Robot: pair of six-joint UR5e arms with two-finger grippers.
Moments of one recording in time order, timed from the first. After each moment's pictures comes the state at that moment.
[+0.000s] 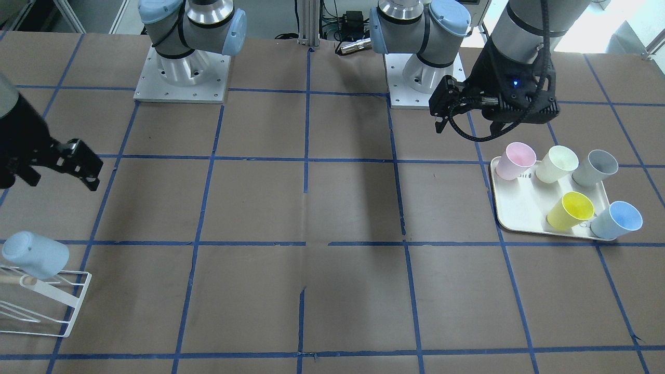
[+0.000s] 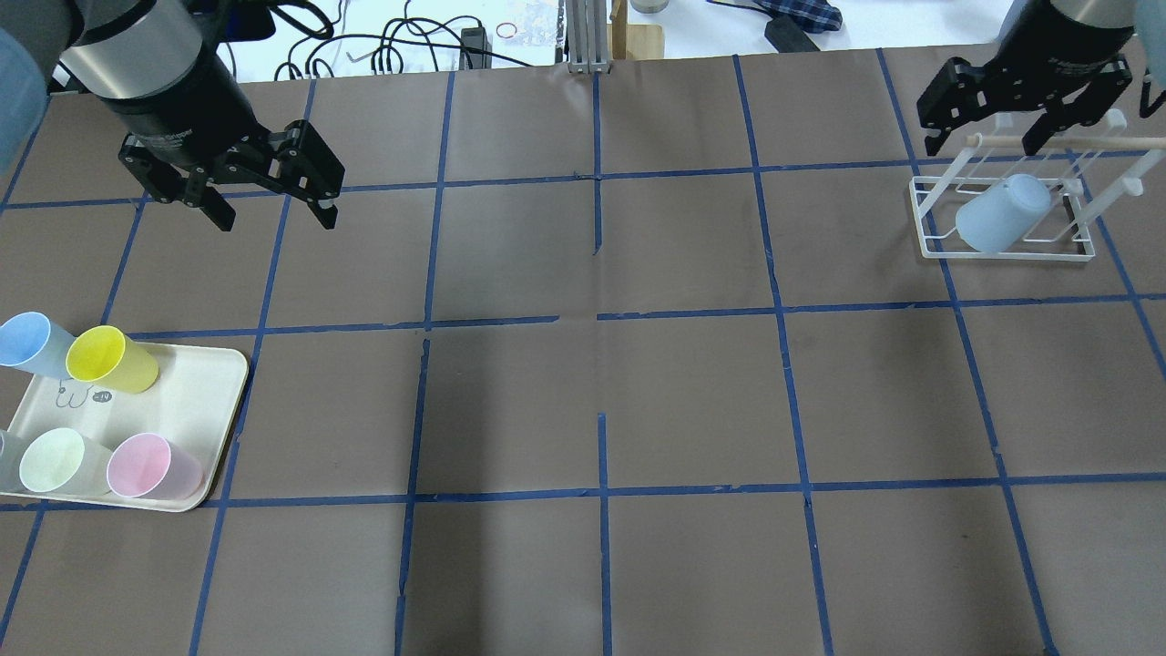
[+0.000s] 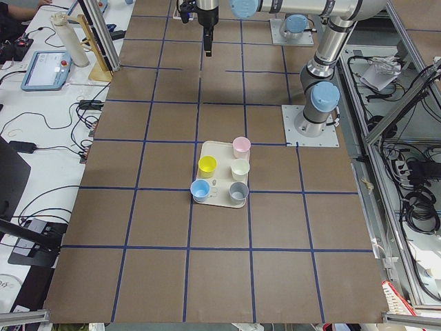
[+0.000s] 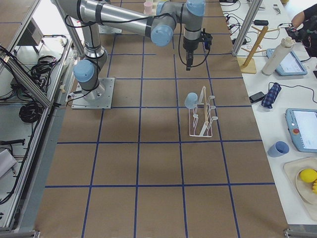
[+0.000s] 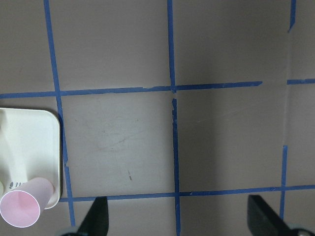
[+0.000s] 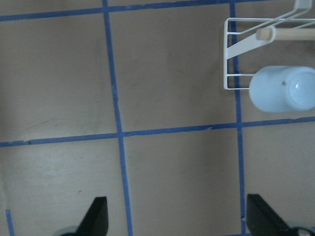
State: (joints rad) left arm -1.52 -1.57 -1.52 -1.65 1.56 0.09; right arm 1.44 -1.49 1.52 -1.64 -1.58 -0.06
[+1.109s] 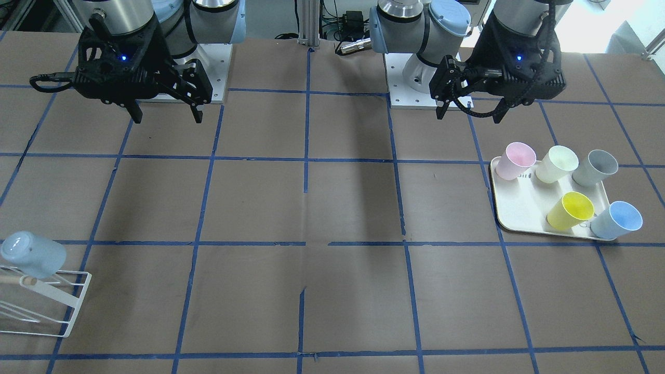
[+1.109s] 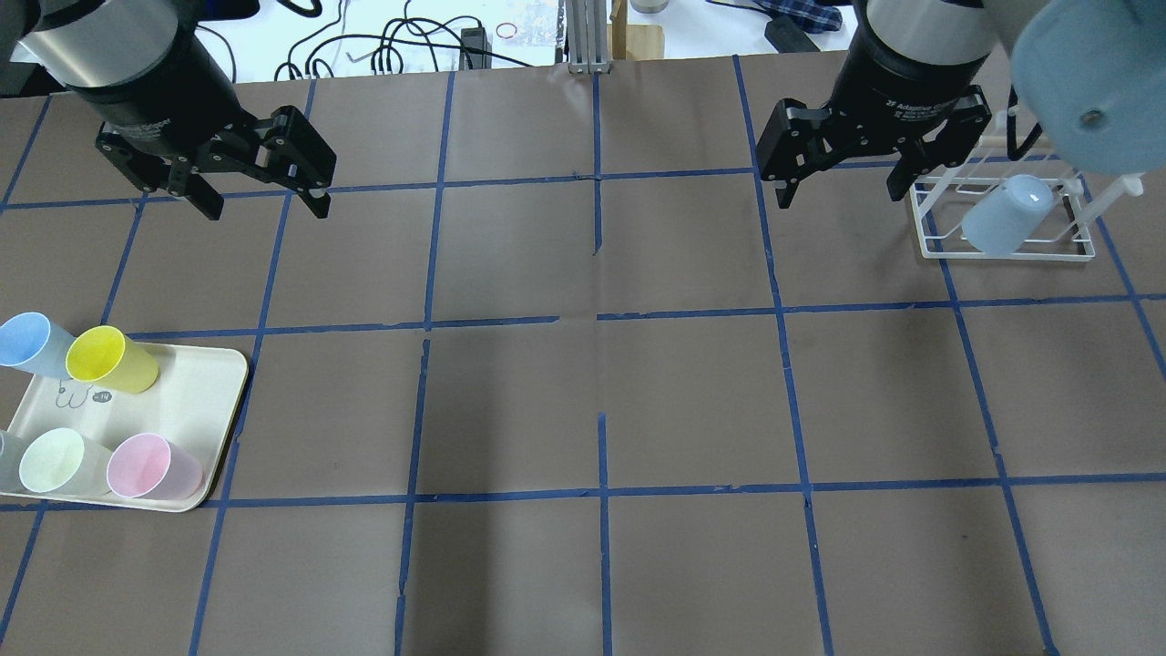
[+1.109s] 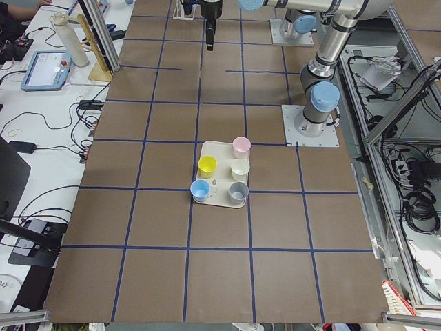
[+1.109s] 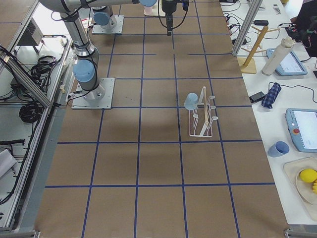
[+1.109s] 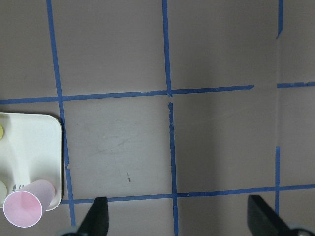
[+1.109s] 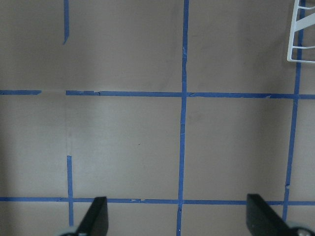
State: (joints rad) left arm -1.53 -1.53 -1.51 -1.64 1.55 0.09; right arm 1.64 -1.58 1.52 -1.55 -1.57 0.04
